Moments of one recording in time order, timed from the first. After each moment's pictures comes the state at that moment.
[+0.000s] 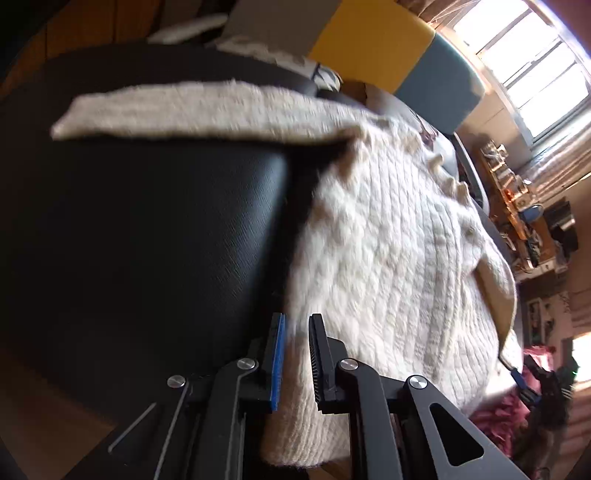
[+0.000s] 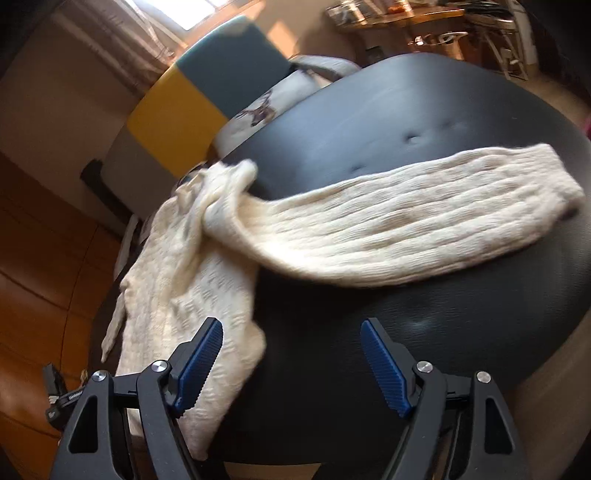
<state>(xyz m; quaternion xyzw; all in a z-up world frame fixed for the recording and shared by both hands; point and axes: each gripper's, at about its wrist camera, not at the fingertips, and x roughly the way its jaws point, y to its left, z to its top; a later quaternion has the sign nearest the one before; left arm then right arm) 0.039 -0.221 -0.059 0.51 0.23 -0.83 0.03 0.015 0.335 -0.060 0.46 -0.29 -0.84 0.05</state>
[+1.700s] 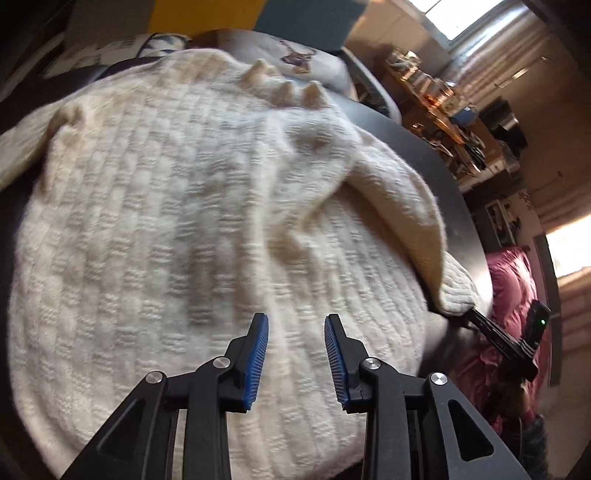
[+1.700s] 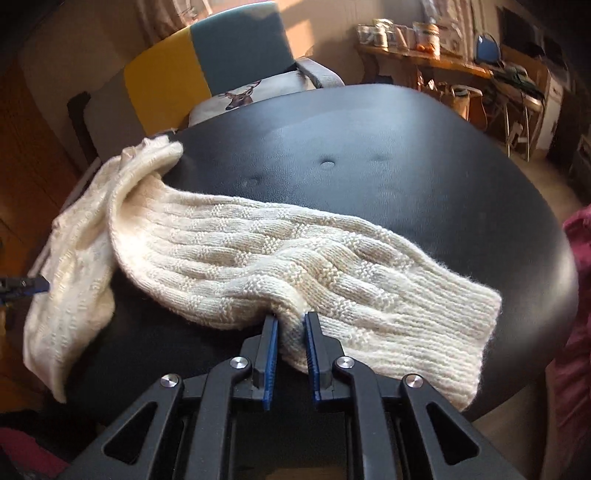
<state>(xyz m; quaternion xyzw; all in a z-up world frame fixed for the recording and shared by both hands) -0.052 -0.005 -0.063 0.56 0.14 -0.79 -0.21 -0.004 0.422 -0.097 0.48 -0.14 -0.86 0.08</state>
